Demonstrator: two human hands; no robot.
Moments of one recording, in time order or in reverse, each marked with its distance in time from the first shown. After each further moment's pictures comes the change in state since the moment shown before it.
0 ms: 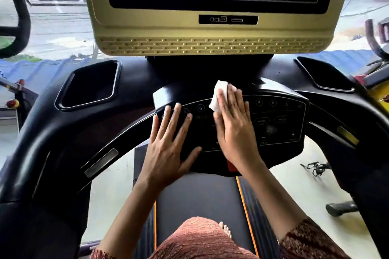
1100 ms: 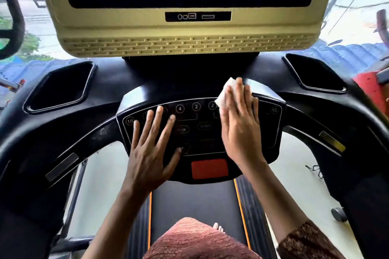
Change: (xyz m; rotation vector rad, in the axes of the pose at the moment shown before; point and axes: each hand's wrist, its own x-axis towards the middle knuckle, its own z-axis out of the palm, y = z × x) left_hand 0.016 0.046 0.020 0.094 -0.068 -0.099; right_hand 0.007 0.081 -0.028 -0.061 0.087 0.015
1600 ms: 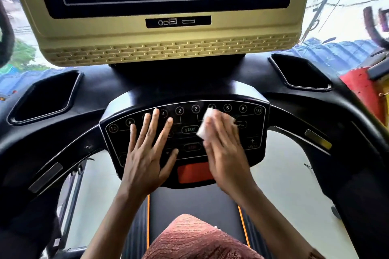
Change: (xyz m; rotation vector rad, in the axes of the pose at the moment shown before) left_hand 0.010 0.021 0.006 0.029 -0.031 0.022; right_hand -0.048 0.005 -0.009 0.107 -0.067 -0.115
